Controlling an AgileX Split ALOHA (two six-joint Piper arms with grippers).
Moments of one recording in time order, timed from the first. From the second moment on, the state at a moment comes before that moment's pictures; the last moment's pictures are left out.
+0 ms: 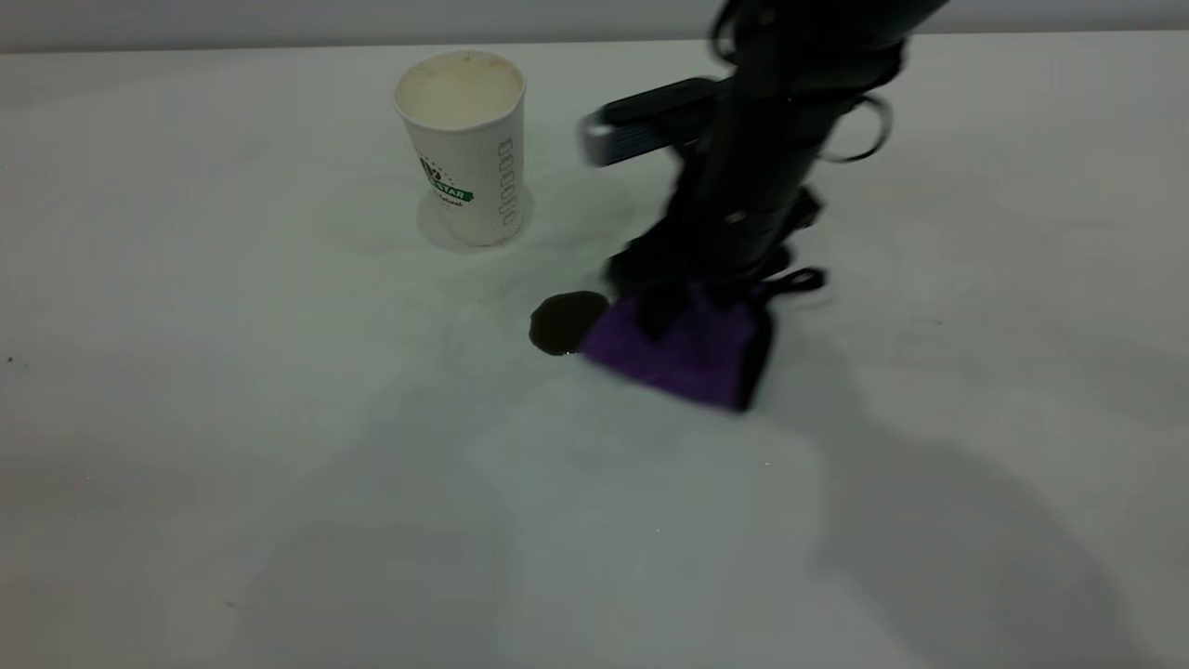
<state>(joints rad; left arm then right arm) -0.06 -0.02 -0.49 0.00 1.12 0.01 0.57 2.48 -1.47 0.29 0.30 -0.19</state>
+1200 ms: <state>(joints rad) -0.06 -0.02 -0.49 0.00 1.12 0.01 0.74 2.47 -1.47 0.61 0.20 -0.19</state>
